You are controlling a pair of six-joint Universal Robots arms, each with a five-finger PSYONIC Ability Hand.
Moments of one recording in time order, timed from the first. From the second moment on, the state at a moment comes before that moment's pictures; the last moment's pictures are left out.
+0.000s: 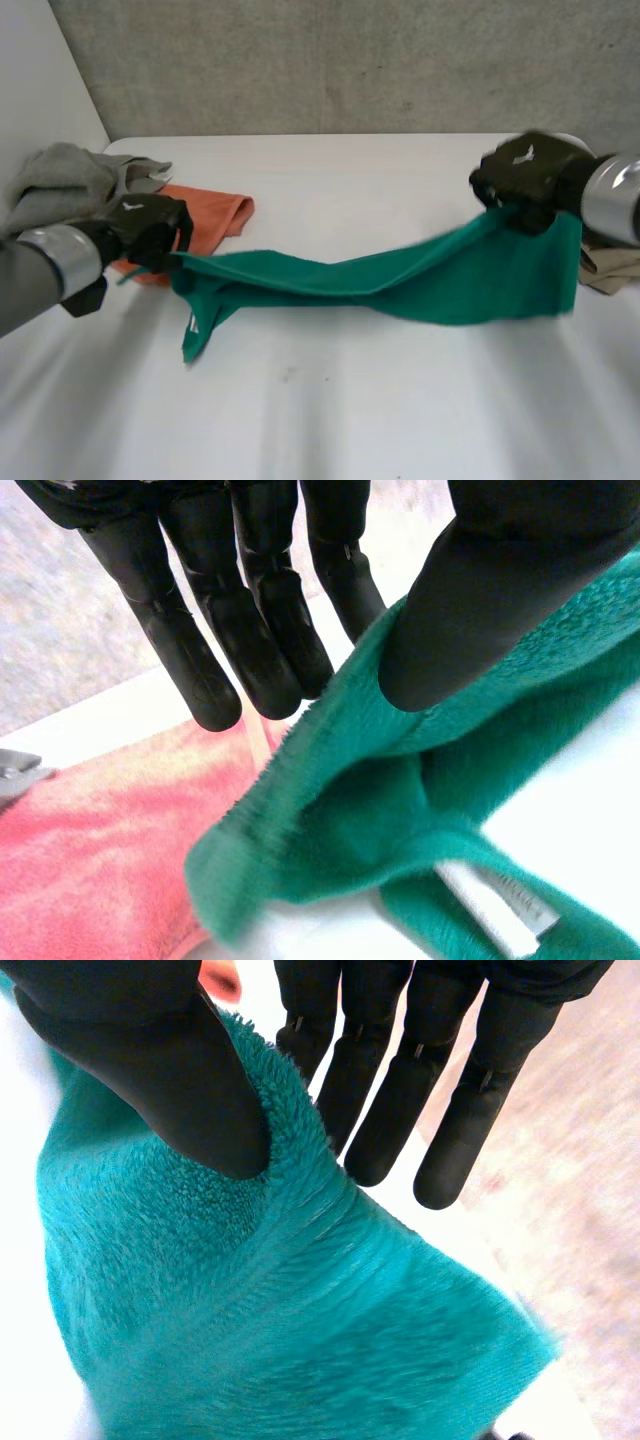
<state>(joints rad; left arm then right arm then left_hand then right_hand) 4.59 -1.91 -1.50 2.98 -1.15 3.43 1.76 -1.22 1.15 0.55 1.17 2.33 1.15 1.20 1.19 1.20 0.99 1.12 1.18 1.18 1.19 0.98</state>
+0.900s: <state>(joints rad) 4.57 -2.02 -1.51 3.52 -1.19 3.36 1.83 -0.95 1.28 -0.22 1.33 2.52 1.15 1.20 1.19 1.20 1.00 1.12 1.18 1.19 1.20 1.02</state>
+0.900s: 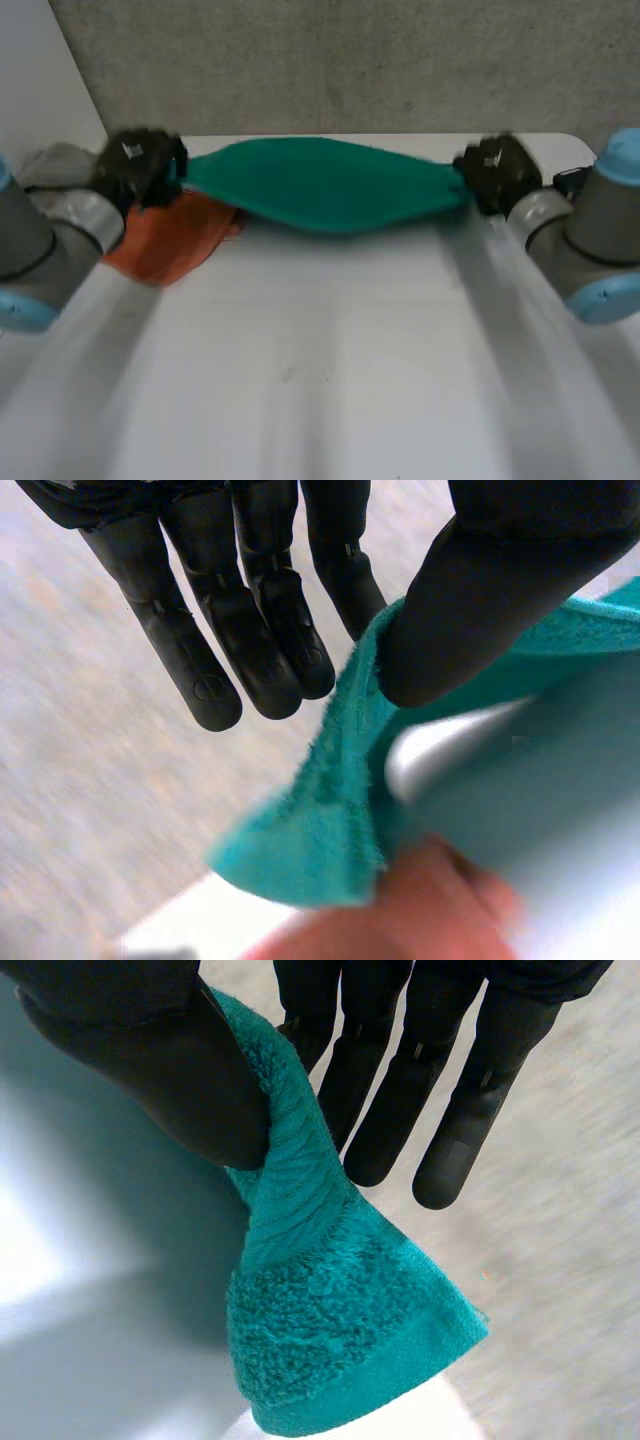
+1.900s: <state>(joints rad) 4.56 -2.06 -1.17 3.02 -1.34 3.96 1.76 -0.93 0.95 0.24 1.55 2.16 1.15 1.20 1.19 1.20 1.00 1.12 1.18 1.19 1.20 1.04</state>
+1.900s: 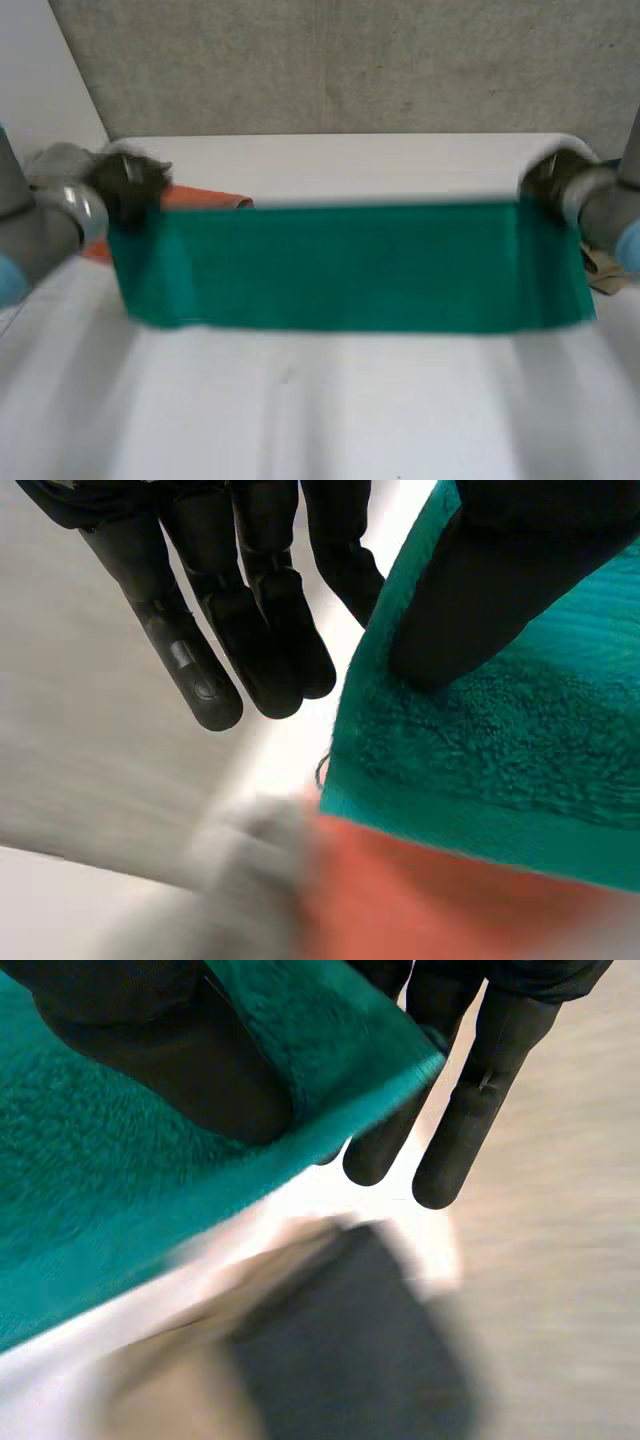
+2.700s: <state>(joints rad) 4.62 -1.97 -1.66 3.06 -1.21 3.69 1.79 -1.02 1.25 0.19 1.44 2.32 1.15 1.20 1.19 1.20 1.01 1.12 1.18 1.19 1.20 1.04</state>
